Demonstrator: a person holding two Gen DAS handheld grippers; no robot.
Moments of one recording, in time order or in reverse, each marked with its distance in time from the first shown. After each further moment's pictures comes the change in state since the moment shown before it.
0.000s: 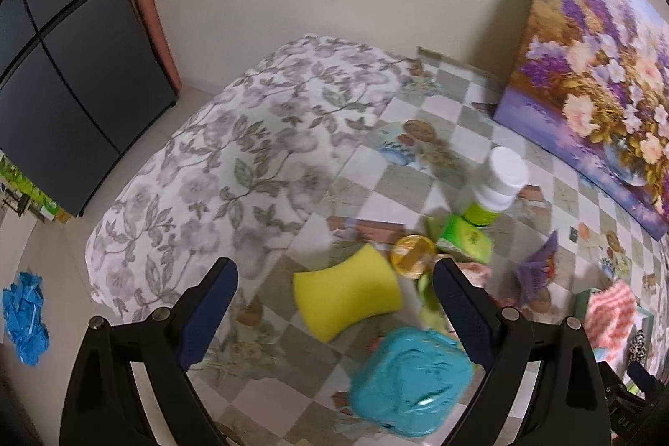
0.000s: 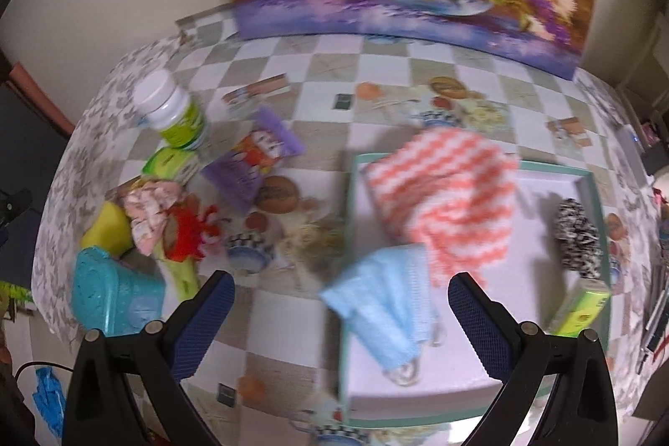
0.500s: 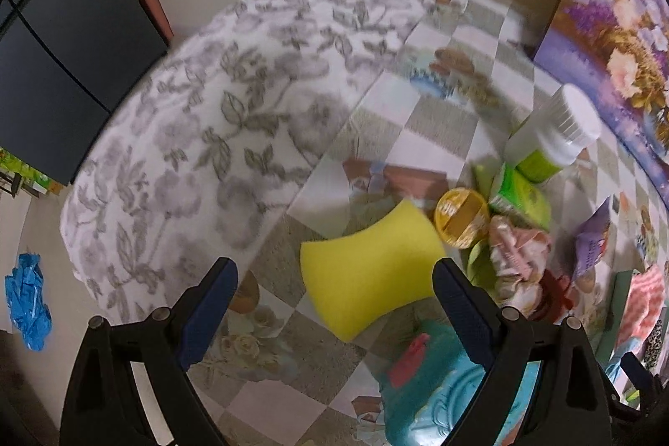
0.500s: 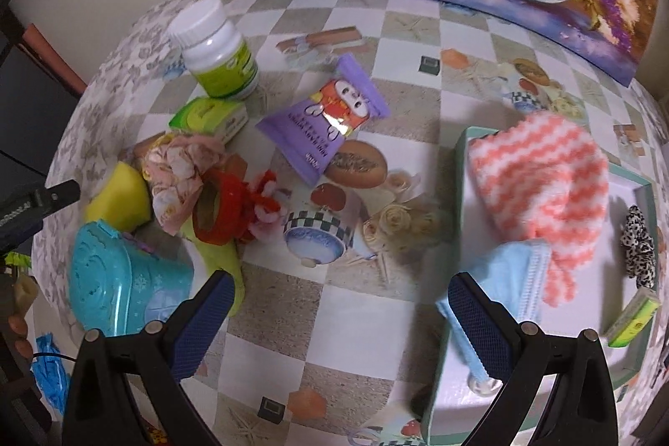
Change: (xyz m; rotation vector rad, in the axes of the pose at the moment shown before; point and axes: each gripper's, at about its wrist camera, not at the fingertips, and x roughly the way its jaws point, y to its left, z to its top) left arm 0.083 0.013 -0.012 0.003 0.205 -0.001; right arm 0.047 0.054 -0.003 -0.080 0.090 0.027
